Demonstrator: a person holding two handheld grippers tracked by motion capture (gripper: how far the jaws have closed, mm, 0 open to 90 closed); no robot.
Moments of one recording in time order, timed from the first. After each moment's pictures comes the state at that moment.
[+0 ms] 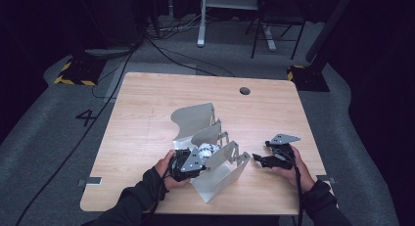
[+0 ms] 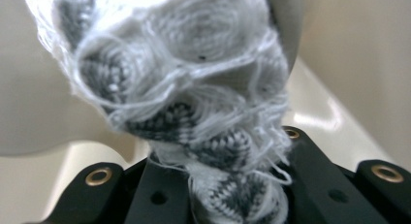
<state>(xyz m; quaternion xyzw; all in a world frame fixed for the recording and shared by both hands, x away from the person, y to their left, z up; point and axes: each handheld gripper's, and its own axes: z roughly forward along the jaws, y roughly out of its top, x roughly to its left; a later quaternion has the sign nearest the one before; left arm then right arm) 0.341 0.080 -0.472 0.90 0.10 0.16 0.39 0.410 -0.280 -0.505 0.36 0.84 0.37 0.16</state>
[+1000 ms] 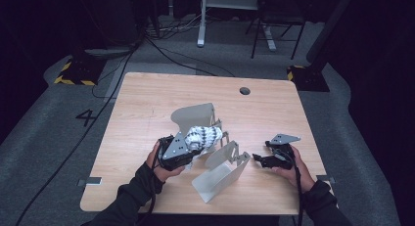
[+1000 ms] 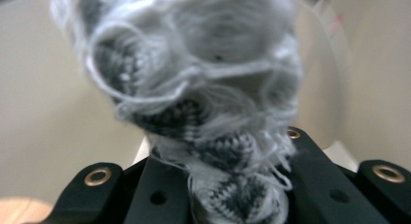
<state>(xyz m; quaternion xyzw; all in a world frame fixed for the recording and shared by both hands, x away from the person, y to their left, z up) 0.352 0.111 -0.436 0.83 0.19 0.19 0.49 0.410 -0.280 -0.504 0.36 0.84 0.37 0.16</state>
